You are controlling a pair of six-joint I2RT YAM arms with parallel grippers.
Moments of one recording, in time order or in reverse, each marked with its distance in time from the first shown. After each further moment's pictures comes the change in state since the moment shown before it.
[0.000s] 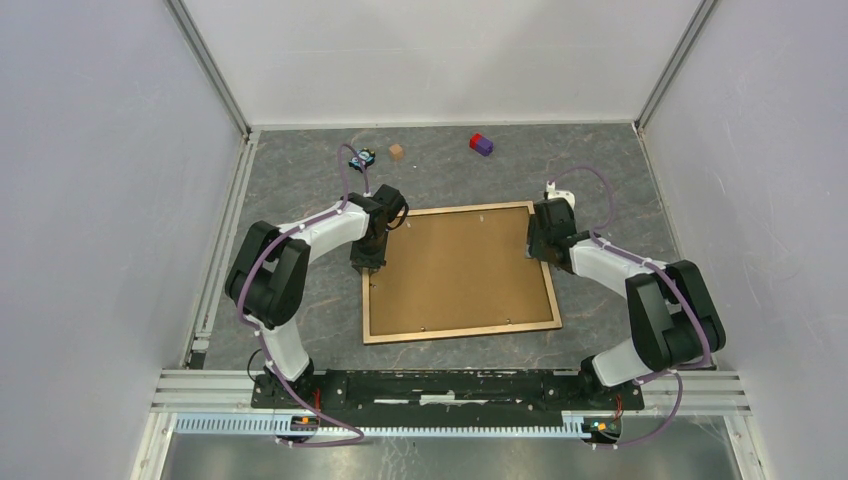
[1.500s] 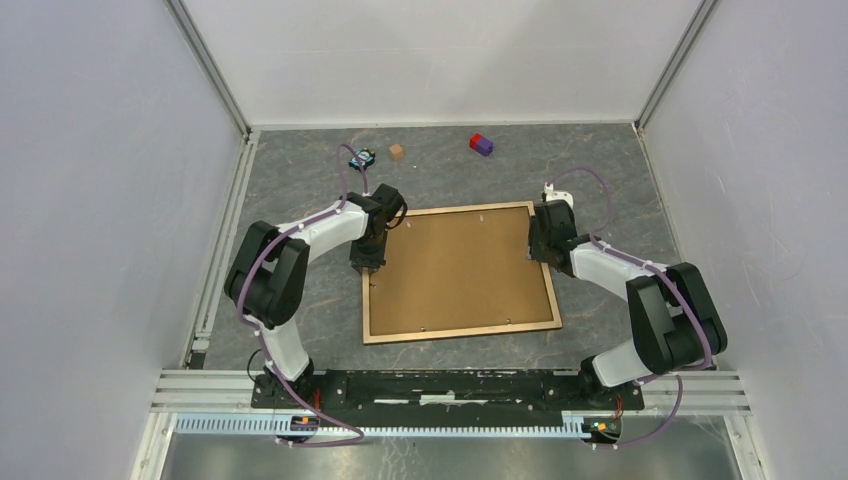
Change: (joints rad) left arm 0.007 0.000 0.000 0.000 0.014 0.000; right arm -0.003 -0.016 -0.031 0.050 -0.024 -0.036
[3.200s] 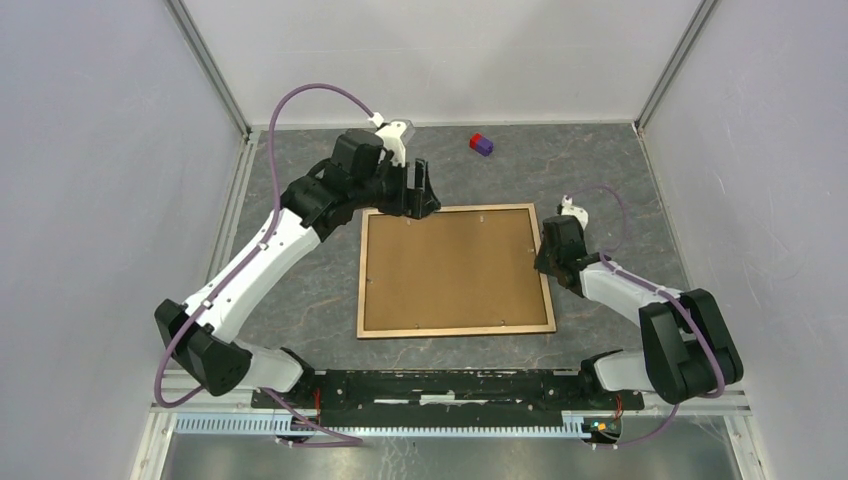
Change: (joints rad) left arm -0.114 -0.409 0.305 0.168 0.406 0.042; right arm -0.008 -0.137 -0.148 0.050 -0.042 0.136
